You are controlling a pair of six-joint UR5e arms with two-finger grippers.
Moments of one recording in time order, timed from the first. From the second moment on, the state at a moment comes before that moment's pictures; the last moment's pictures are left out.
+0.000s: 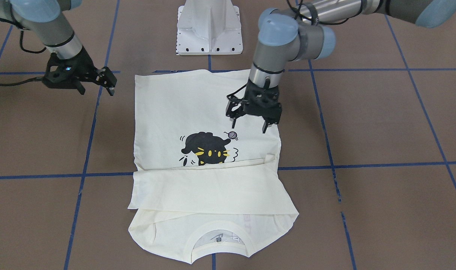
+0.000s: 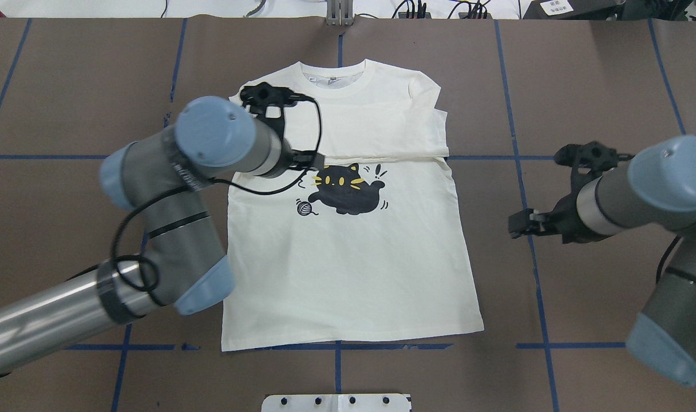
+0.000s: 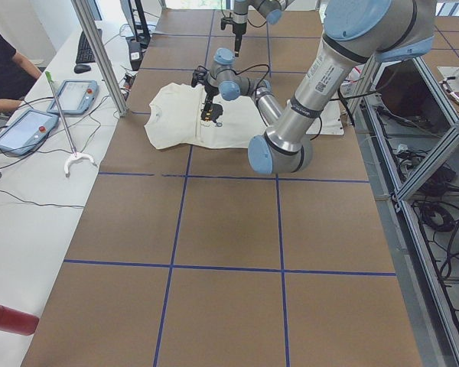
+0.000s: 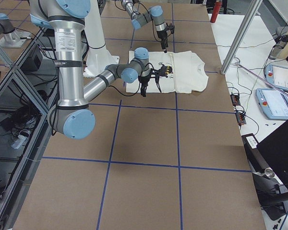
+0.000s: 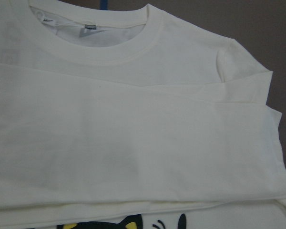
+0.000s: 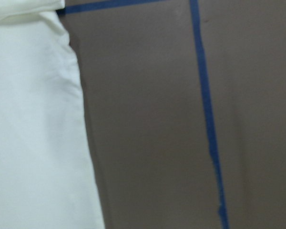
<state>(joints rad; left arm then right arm) -0.59 -2.07 -1.83 -1.82 -1.71 -1.04 0.53 -1.54 2.10 -1.33 1.85 1.34</state>
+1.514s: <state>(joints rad) -0.60 -1.88 -2.05 -1.78 -1.71 -0.98 0.26 -1.50 2.02 -1.28 1.71 1.50</state>
